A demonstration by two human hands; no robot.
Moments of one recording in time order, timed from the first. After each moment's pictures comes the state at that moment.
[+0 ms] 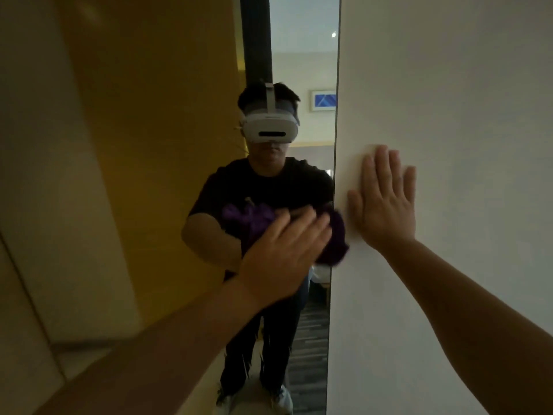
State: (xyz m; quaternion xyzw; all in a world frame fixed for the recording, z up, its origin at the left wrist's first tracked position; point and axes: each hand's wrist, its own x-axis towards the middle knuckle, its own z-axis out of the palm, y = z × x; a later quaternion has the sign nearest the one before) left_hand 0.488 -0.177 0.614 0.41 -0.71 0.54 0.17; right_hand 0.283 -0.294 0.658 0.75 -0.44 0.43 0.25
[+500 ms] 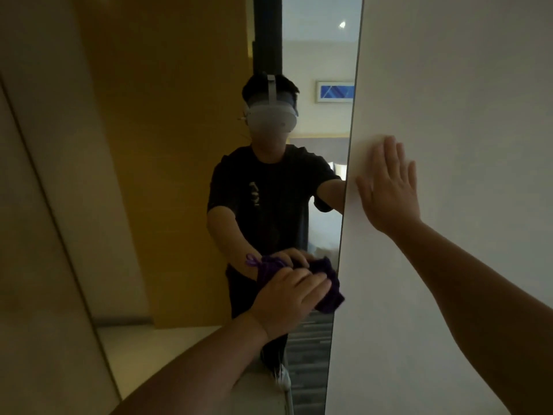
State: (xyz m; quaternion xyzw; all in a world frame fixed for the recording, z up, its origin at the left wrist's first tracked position) left_hand 0.494 -0.132 0.510 0.42 -0.80 0.40 0.17; right_hand 0.287 -0.249 0.667 0.78 -0.45 0.41 0.17
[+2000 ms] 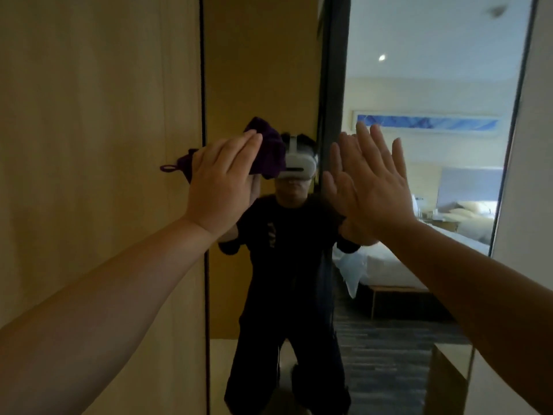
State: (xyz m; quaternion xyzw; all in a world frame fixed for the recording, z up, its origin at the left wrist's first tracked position) left_hand 0.779 -0.002 0.424 0.44 -0.55 0.59 0.40; right_hand 0.544 -0.120 0.423 0.76 -0.31 0.47 0.34
